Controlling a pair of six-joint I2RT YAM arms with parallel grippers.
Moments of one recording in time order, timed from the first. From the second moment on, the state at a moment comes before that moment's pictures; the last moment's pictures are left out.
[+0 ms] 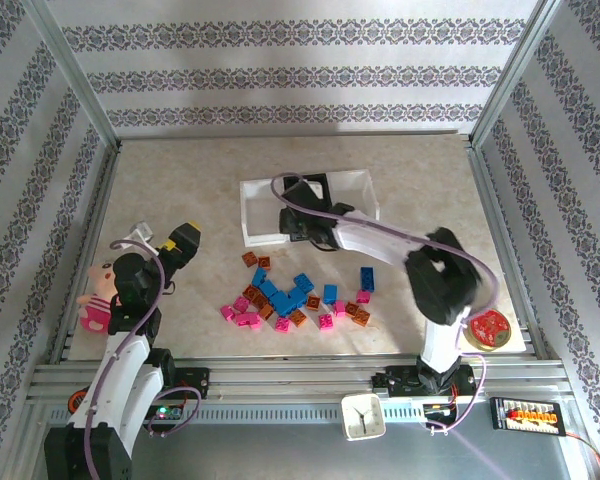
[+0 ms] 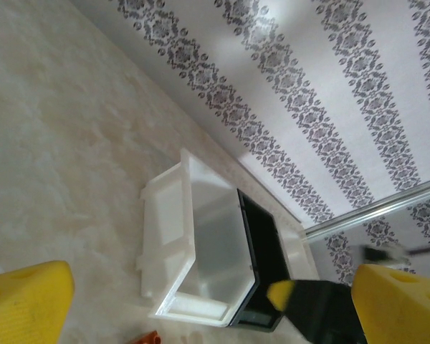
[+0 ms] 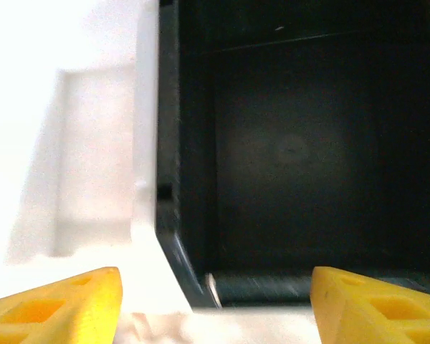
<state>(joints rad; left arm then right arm) 0.07 0.67 0.25 0.26 0.33 -0.87 0.72 1.80 1.29 -0.39 0.24 0.65</state>
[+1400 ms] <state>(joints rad) -0.24 1.69 0.78 0.26 0.20 -0.63 0.33 1.18 0.64 -0.46 0.04 0.51</state>
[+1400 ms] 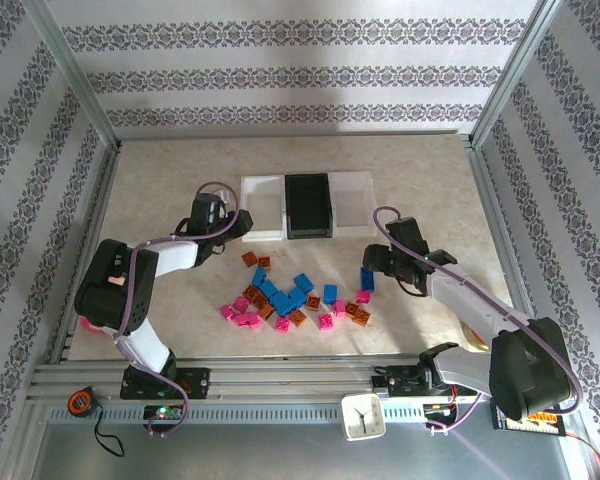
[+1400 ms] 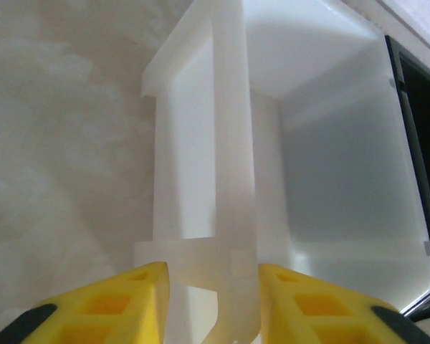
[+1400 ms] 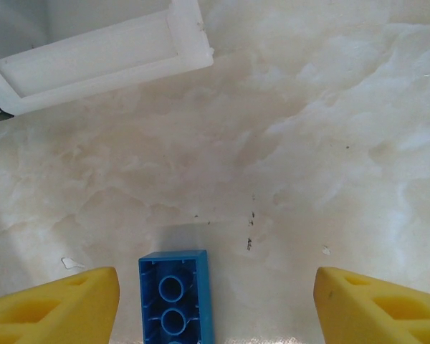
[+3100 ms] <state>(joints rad) -0.16 0.85 0.42 0.07 0.14 -0.88 0.32 1.84 1.32 -0.38 0.09 0.44</state>
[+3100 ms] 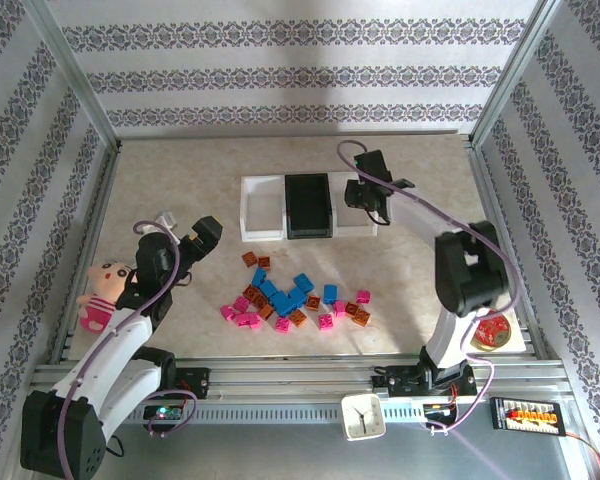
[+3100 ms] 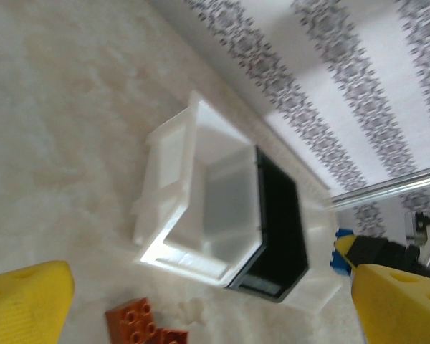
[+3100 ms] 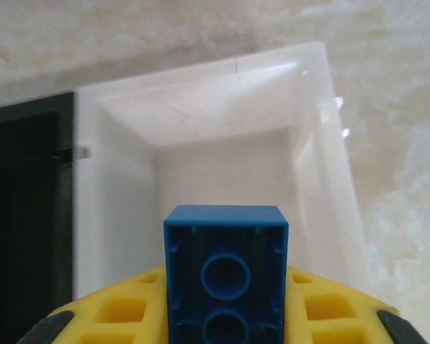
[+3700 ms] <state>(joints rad) -0.37 1.22 0.64 -0.16 0.10 -0.67 0.40 1.57 1.05 -0.30 0.08 0.46</state>
